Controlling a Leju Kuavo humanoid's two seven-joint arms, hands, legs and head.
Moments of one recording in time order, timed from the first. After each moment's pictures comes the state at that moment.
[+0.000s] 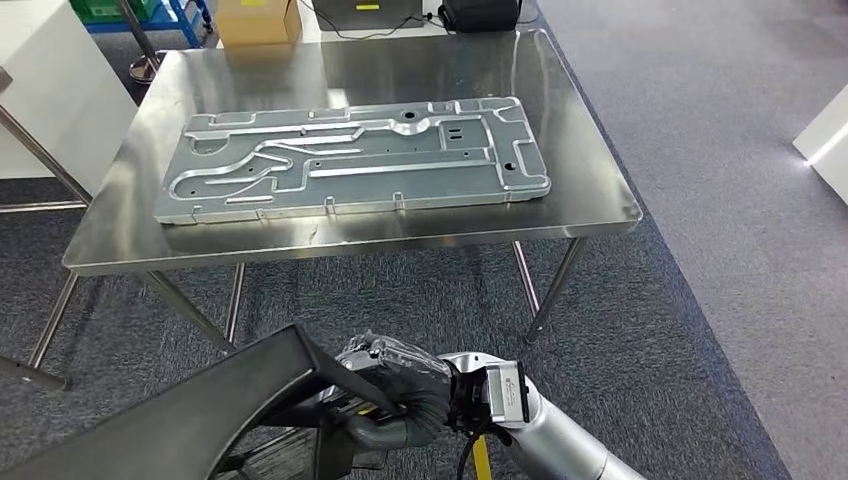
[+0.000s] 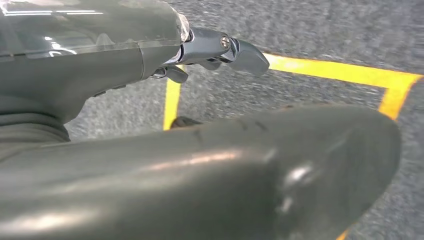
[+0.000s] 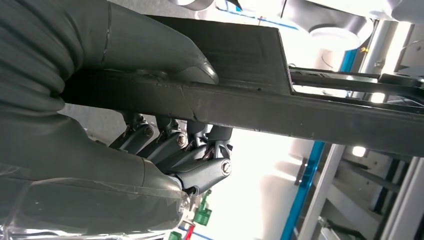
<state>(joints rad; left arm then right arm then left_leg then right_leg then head) 0.00 0.07 0.38 -0.19 0.05 -0.05 -0.30 -0.45 0.01 0.81 -1.42 -0.11 0.53 -0.67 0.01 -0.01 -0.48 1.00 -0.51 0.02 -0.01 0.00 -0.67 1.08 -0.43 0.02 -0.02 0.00</state>
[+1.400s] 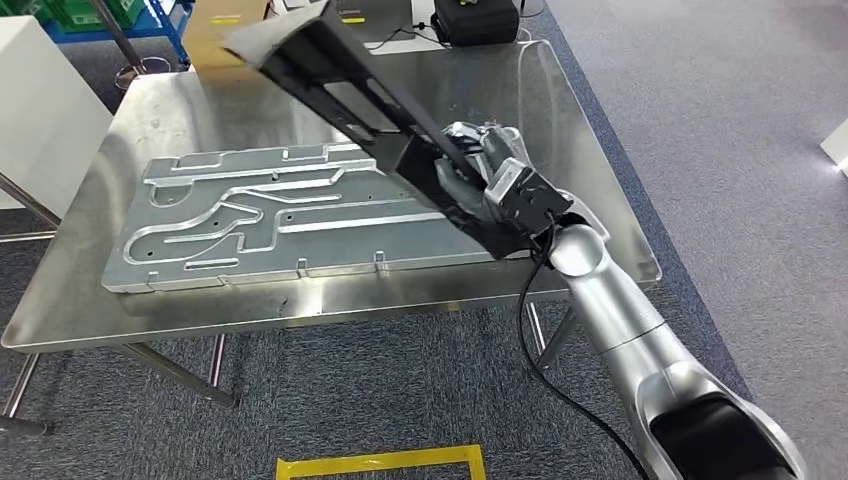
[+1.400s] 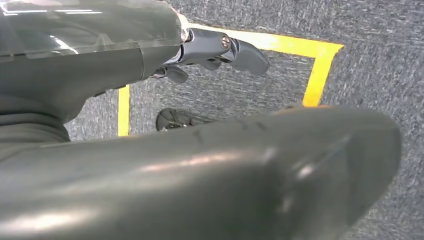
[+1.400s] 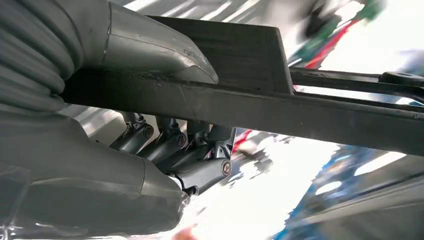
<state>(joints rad) 0.00 0.06 0.43 -0.19 0.03 -0.08 -0.34 -0.84 -0.05 0.47 -1.01 0.27 0.09 -0.53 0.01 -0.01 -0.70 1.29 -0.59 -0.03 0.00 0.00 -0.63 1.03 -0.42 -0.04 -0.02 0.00</state>
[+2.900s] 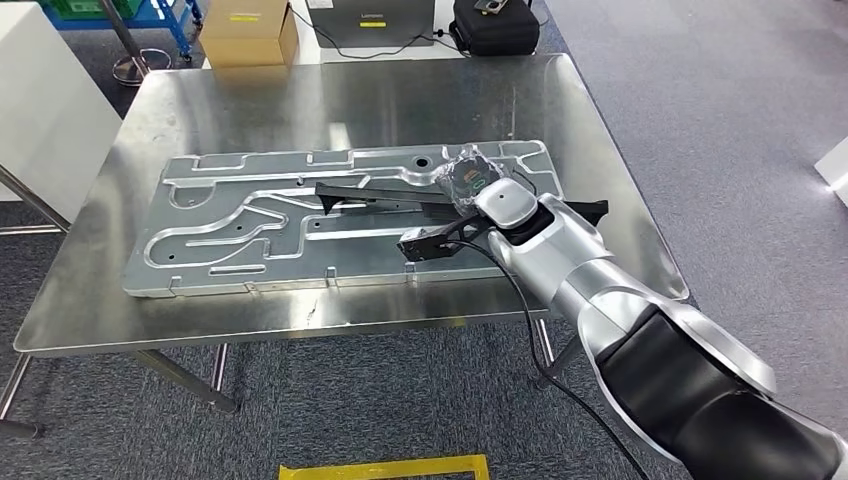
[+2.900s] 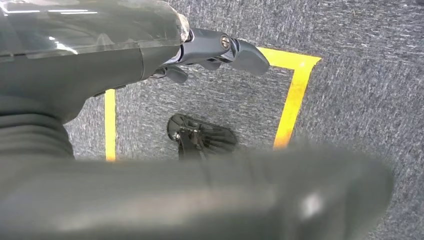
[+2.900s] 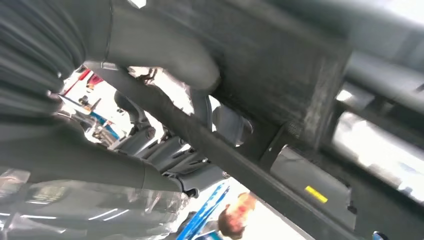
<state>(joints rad) -0.02 0.06 0.48 -0.19 -0.05 -0.09 -0.34 -1.18 0.12 0.96 -0.28 1.25 -0.04 -0.10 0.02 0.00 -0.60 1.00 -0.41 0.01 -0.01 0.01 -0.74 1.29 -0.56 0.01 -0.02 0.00</state>
